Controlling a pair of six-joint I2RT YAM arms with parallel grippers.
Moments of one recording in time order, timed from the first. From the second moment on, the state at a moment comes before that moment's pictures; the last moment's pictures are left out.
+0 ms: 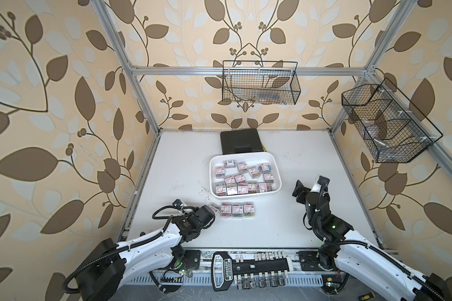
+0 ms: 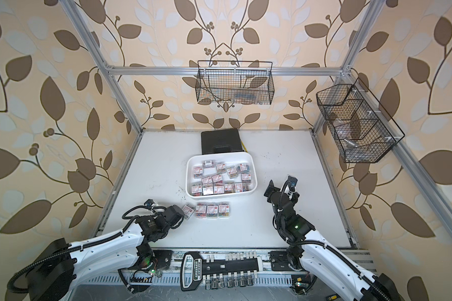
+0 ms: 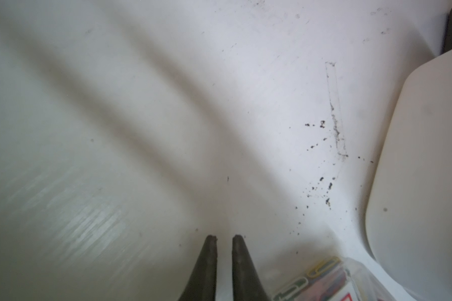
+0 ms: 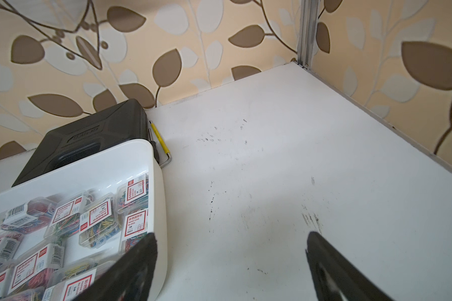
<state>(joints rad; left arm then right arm) -0.78 0.93 0.25 -0.47 -0.59 -1.53 0.56 0.69 0.28 -0.03 0.76 0.54</state>
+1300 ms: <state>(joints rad) -0.88 0.87 0.48 -0.53 -0.79 -1.10 0.84 1.05 0.62 -0.05 0.69 0.53</state>
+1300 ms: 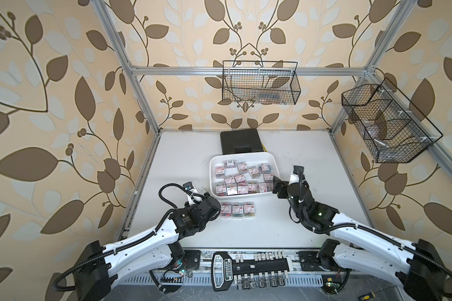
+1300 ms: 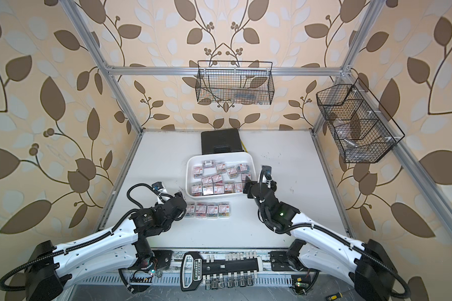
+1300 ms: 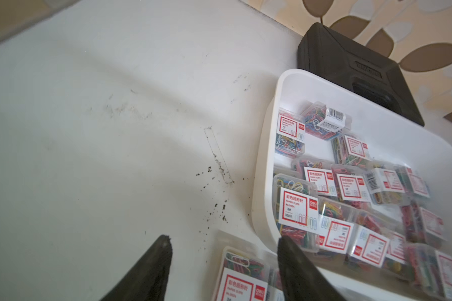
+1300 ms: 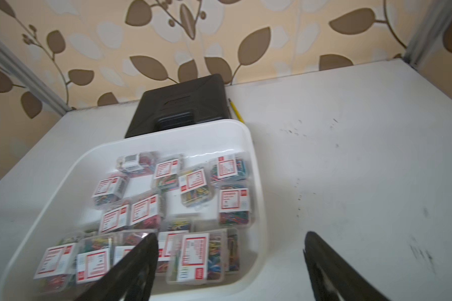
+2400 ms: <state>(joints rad) -0.65 1.91 1.29 -0.34 -0.51 -0.61 0.38 0.99 0.45 0.03 0.70 0.52</state>
